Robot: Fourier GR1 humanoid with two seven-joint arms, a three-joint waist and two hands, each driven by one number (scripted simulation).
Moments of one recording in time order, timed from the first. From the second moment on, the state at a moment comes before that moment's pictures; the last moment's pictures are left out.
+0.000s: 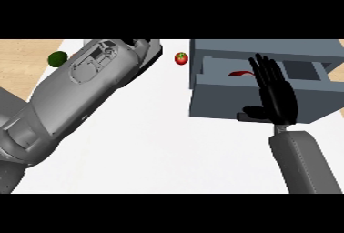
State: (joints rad) left arm -1.28 0.31 -0.63 -0.87 0.57 0.81 0.20; right arm -0.42 -0.19 -0.02 -1.16 1.15 -0.40 -0.13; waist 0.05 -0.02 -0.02
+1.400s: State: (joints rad) left arm -0.94 0.51 -0.60 -1.26 0.50 0.76 0.26; right arm -0.99 -0.21 -0.22 -0.36 1.22 -0.75 -0.10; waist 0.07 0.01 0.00
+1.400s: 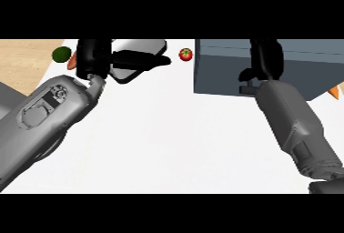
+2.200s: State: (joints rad) left arm -0.82 0.52 -0.60 -1.36 0.46 0.76 0.24; right arm -1.09 -0.22 -0.35 -0.27 1.09 -0.66 -0.30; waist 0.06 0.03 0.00
